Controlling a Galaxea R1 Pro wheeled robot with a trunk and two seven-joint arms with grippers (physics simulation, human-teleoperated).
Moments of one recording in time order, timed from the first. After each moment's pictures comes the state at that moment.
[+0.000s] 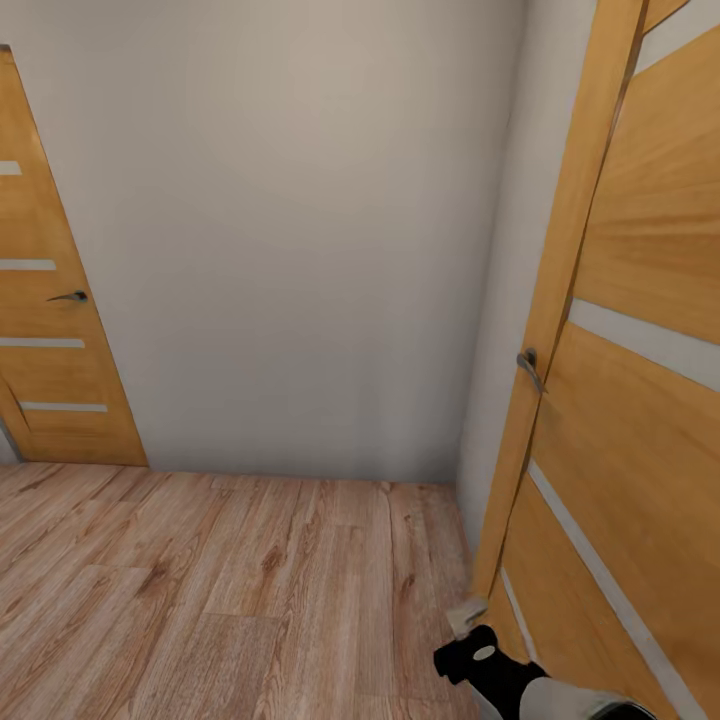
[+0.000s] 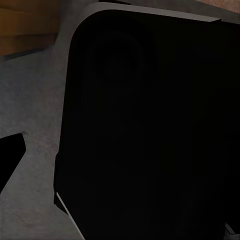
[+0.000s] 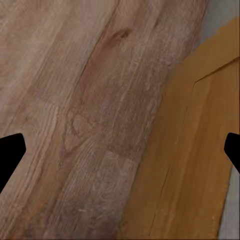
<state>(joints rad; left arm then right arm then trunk) 0.00 0.00 0.02 -0.03 0.16 -0.02 0.01 -0.66 0.08 0.37 0.03 0.01 -0.02 -0.09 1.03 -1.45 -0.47</state>
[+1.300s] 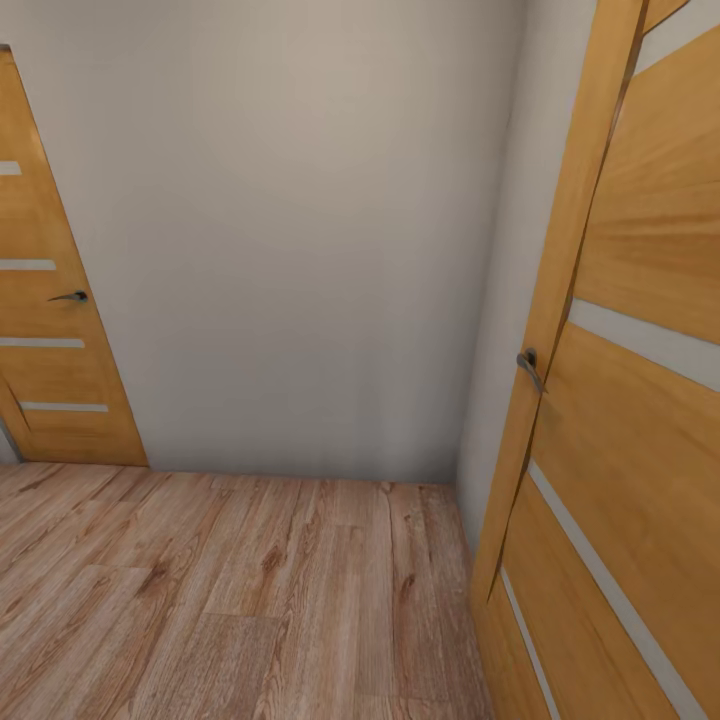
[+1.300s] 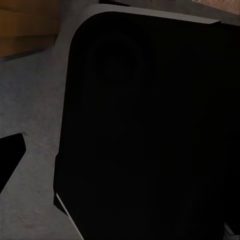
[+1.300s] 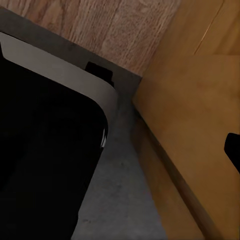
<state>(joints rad) 0.00 0.00 0.02 -0.03 0.16 -0.02 0.01 -0.13 -0.04 0.38 0.03 0.03 -0.08 -0.03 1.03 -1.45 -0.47</state>
